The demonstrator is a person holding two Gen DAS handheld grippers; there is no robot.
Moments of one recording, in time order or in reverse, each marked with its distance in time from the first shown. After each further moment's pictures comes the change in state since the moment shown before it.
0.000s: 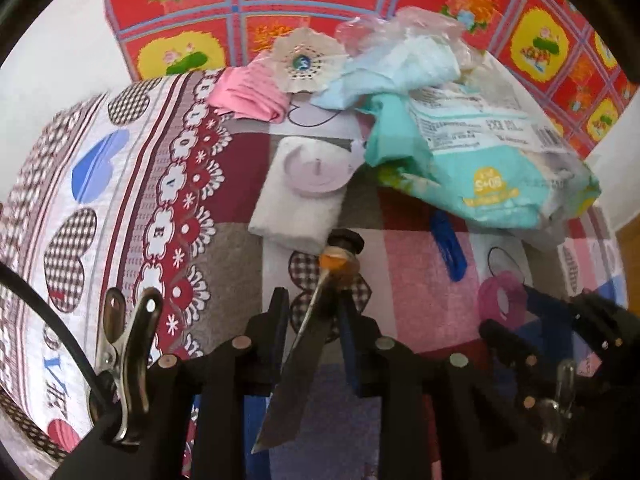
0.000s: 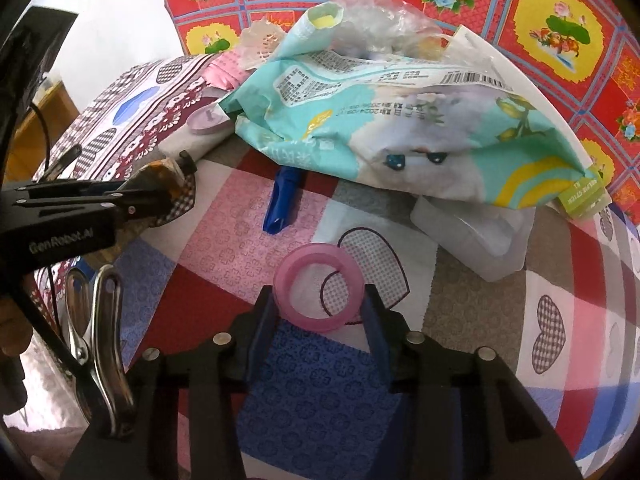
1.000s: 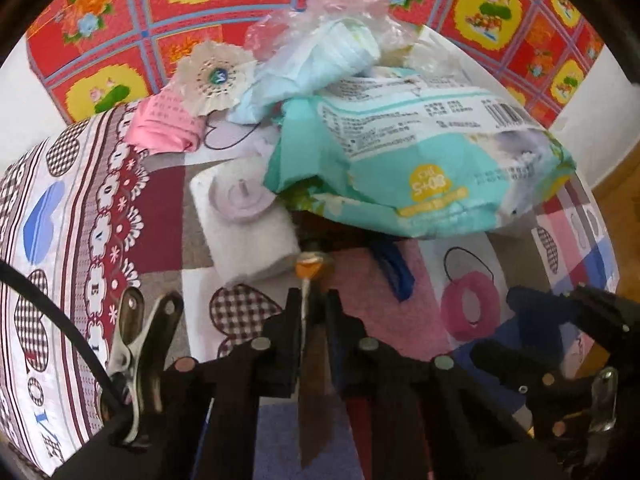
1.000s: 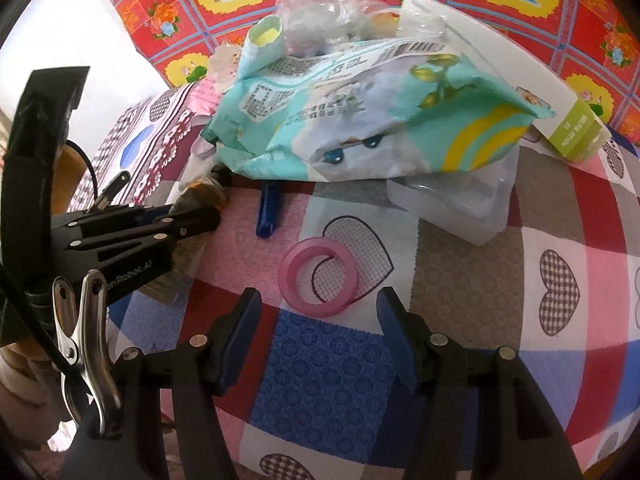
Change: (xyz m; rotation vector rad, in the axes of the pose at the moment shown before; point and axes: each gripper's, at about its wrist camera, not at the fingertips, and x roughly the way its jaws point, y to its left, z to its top) left arm 0.037 -0.089 0.038 0.169 0.010 -0.072; right arm -0.010 -0.030 0.001 0.166 0.061 0.125
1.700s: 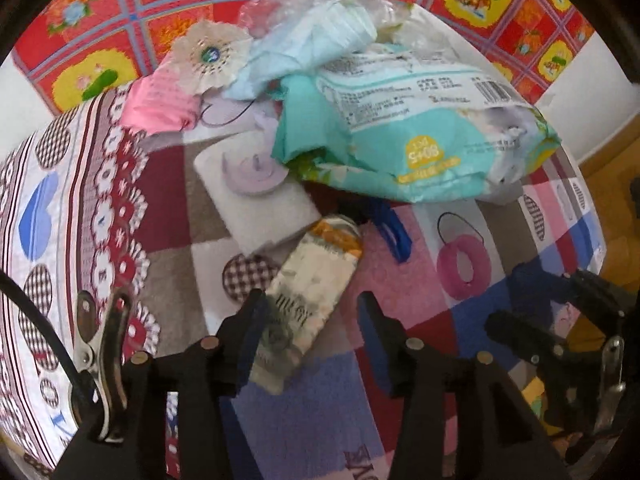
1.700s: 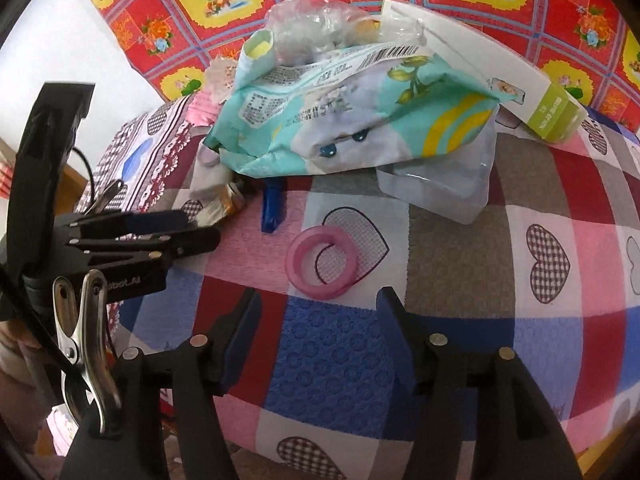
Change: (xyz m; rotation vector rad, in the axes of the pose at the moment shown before) left arm -0.017 0.033 -0.010 0.058 0.090 -0.058; right arm -0.017 -0.002 -0.011 0.069 -0.033 0.000
